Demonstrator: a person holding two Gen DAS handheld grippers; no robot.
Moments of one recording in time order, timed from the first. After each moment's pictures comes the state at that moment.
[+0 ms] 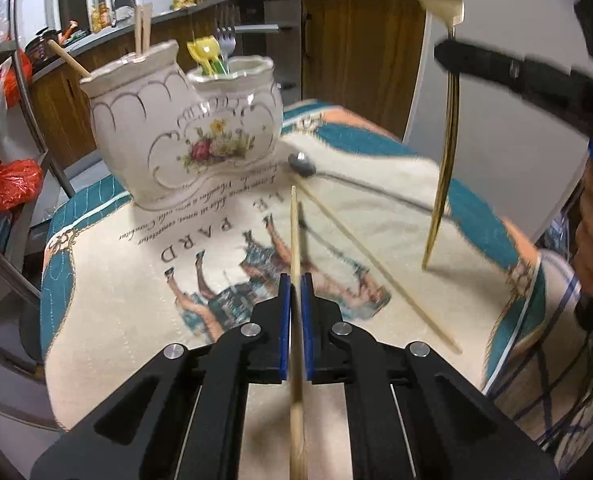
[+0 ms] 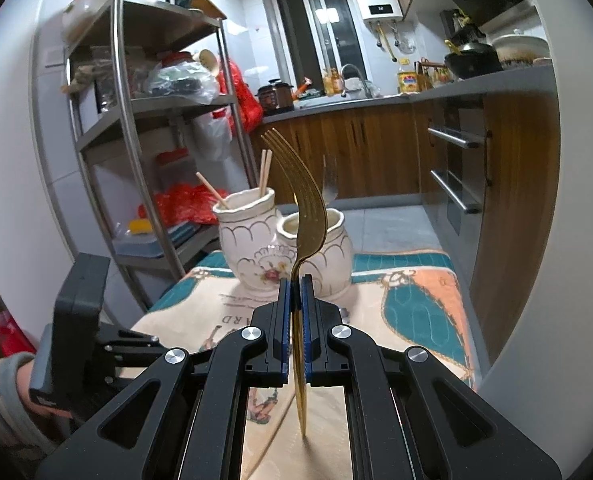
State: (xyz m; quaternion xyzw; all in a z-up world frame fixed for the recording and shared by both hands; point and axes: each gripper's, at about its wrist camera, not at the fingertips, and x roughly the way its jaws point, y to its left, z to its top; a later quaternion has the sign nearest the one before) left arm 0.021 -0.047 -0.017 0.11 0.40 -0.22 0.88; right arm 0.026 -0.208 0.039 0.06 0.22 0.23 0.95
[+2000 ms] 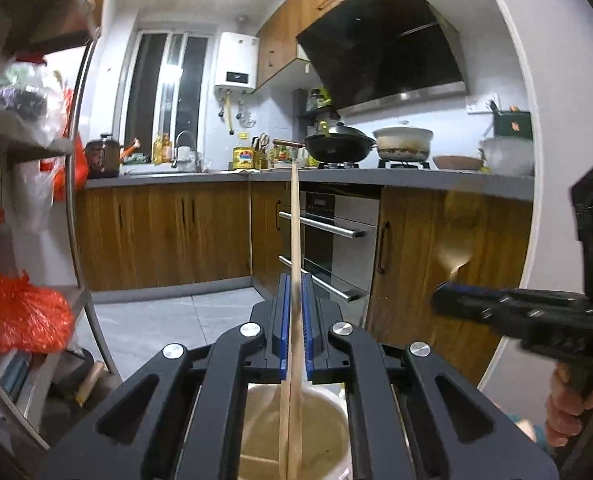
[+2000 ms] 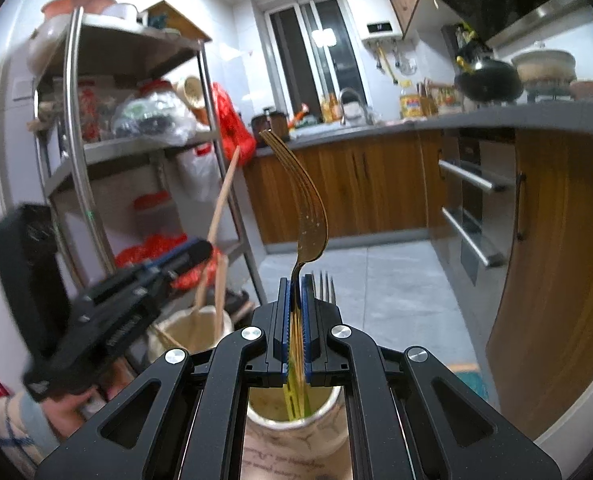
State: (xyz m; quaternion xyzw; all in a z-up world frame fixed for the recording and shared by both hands) left arm 0.164 -0.006 0.093 0.02 0.08 -0.16 0.98; right arm 0.182 -0.176 0.073 0.08 0.18 0.23 0.95
